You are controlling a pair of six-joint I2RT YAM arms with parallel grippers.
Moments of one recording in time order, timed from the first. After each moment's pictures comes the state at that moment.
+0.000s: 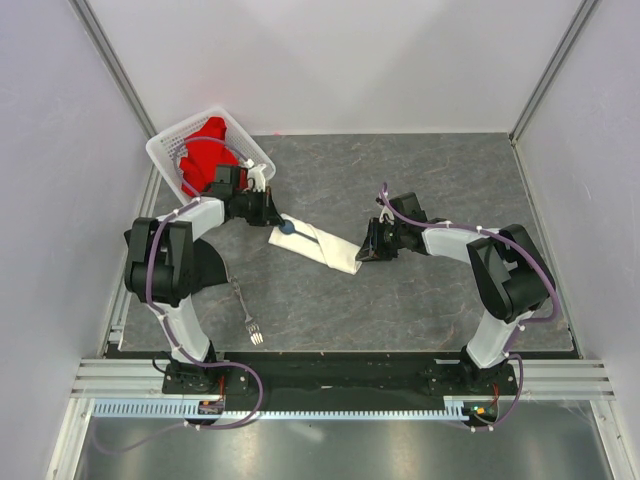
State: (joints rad) left arm -0.13 1.85 1.16 -0.21 0.64 -0.06; right arm 0.40 1.77 0.92 -0.08 -0.45 0.51
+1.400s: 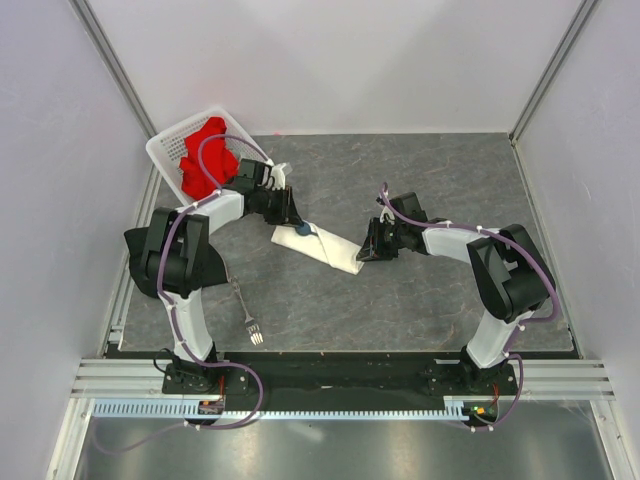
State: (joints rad) left arm -0.25 1.96 1.29 -0.28 0.58 -0.19; right arm 0.40 1.77 0.92 -0.08 -0.45 0.51
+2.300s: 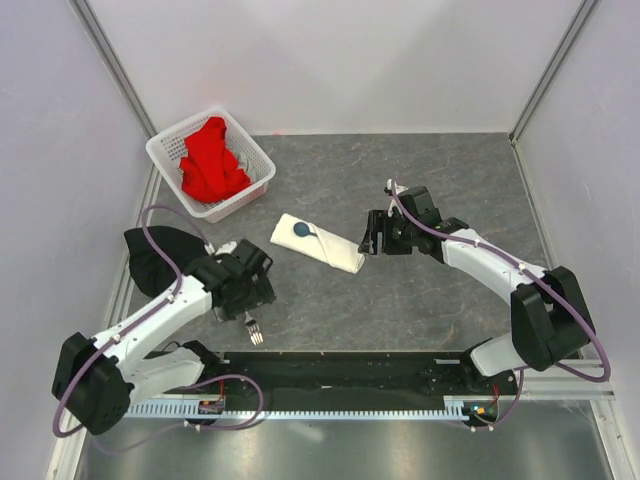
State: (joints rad) left arm -0.56 1.07 0.73 -0.93 -0.20 -0.95; right arm 0.45 1.46 0.92 -0.29 -0.26 0.44
